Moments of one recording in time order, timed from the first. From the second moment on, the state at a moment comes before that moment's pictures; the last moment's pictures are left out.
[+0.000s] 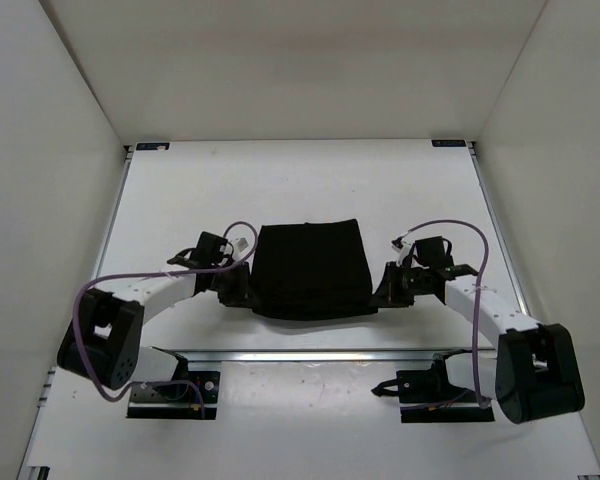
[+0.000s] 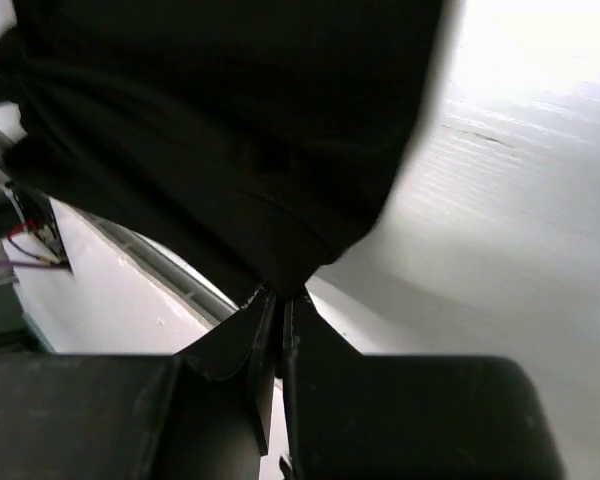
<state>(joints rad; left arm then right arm) -0.36 1.39 0.61 -0.32 0.47 -0.45 0.18 1.19 0.54 -0.44 -0.61 0.31</state>
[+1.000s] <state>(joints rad) -0.63 1.11 0.38 -0.24 0.31 -1.11 0.36 1.13 0.41 -0.28 -0.67 0.43</state>
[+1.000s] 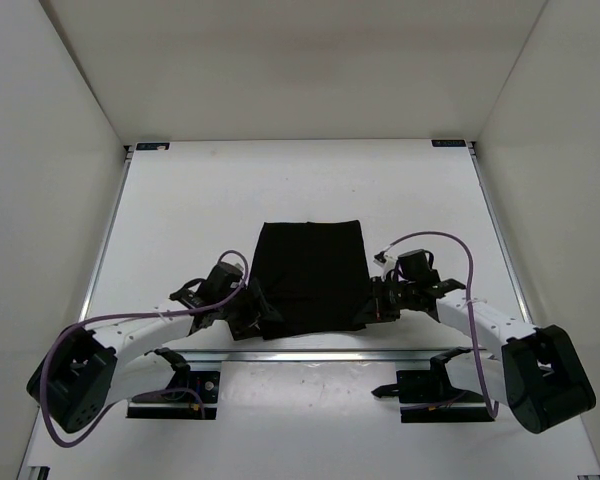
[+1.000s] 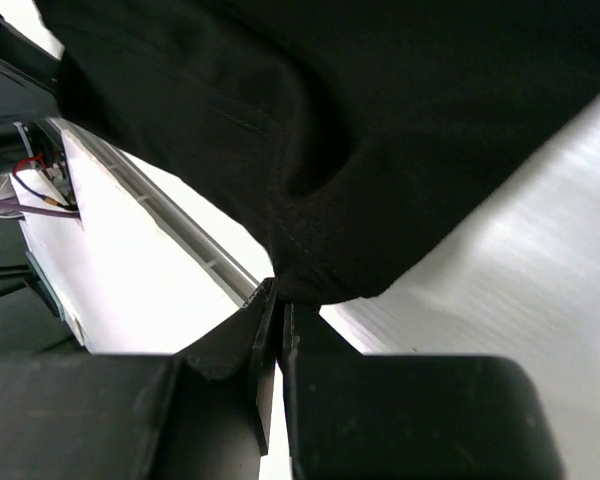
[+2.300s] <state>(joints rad) -0.34 1.99 1.93 -0.50 0.21 -0.41 0.08 1.88 1.98 -0.60 -0.51 0.18</state>
